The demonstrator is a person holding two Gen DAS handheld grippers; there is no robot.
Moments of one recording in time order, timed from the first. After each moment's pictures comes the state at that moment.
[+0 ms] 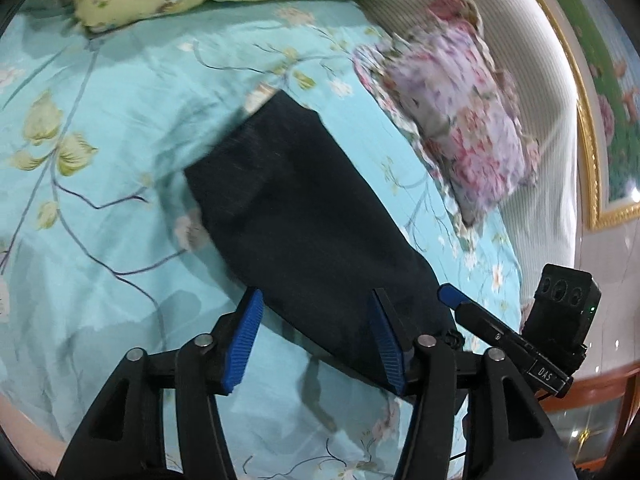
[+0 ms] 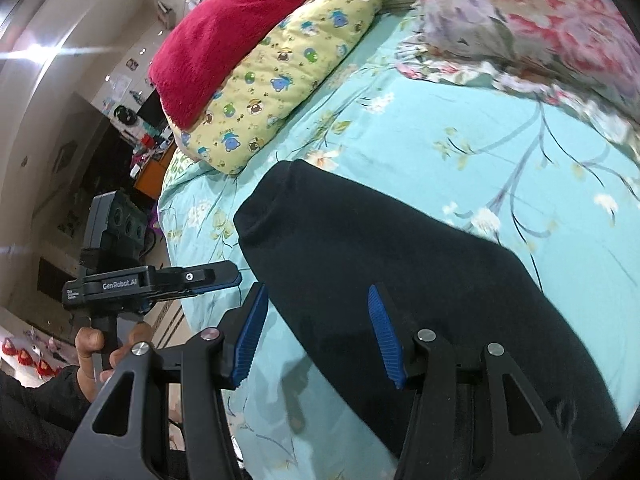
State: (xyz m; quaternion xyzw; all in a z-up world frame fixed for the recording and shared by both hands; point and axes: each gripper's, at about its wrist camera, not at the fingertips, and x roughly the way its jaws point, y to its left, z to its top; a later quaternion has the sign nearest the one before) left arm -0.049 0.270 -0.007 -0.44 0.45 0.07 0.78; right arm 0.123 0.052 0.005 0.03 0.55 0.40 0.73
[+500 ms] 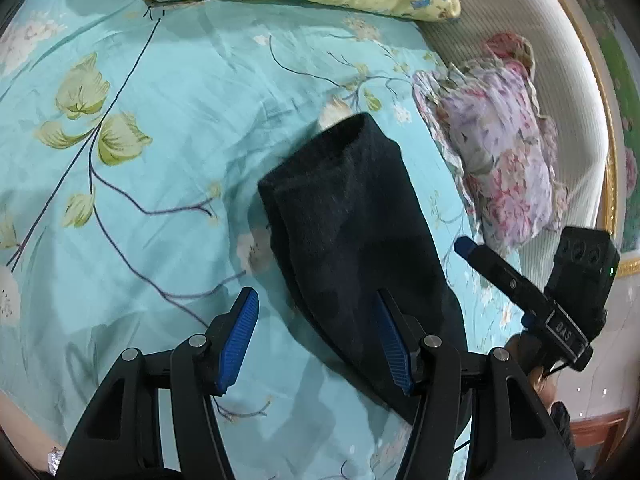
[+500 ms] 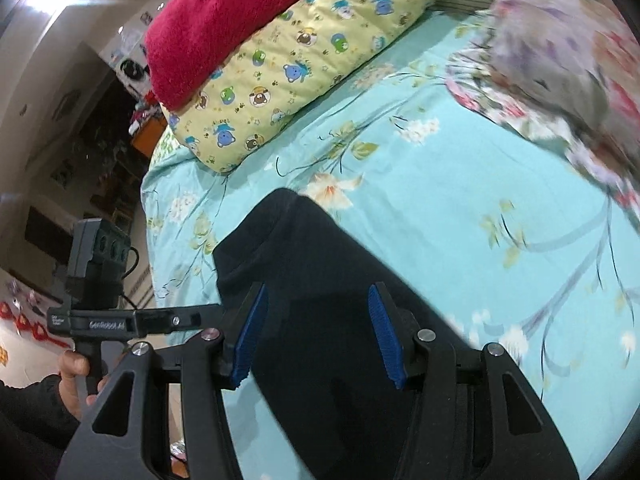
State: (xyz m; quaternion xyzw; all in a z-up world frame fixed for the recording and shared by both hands) left arm -0.057 0.308 -0.037 -0.48 0.44 0.12 0.75; right arm 0.184 0.131 -0.011 -0.06 0.55 0.43 0.71
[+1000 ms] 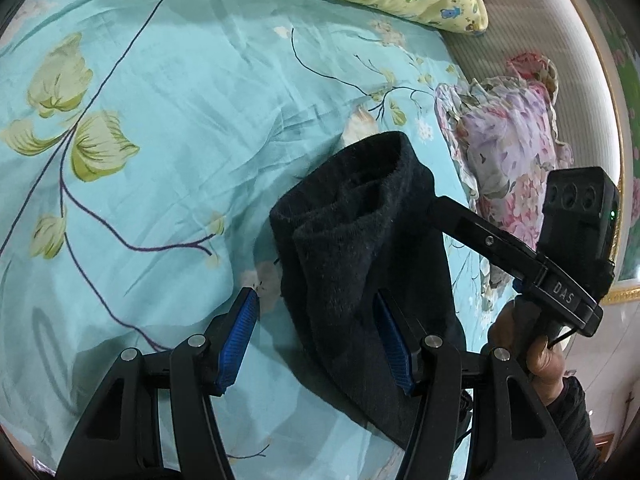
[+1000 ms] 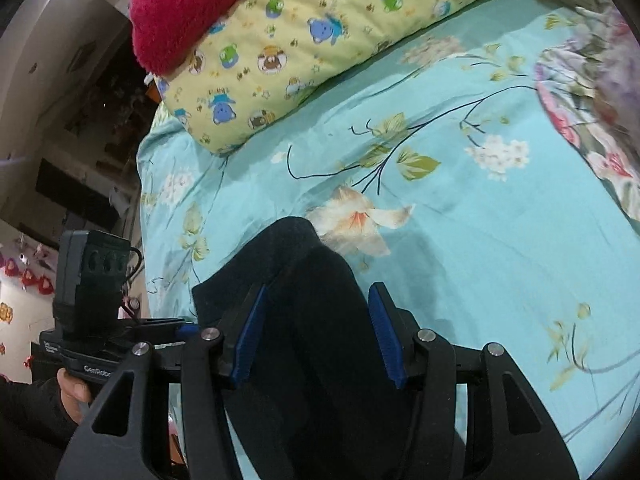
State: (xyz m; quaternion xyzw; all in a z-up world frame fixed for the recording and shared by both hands) left arm -0.035 0.324 -0.063 -0.51 0.43 0.13 0.73; right arm 0.222 0.209 -0.052 -0.12 0.60 0.48 0.64
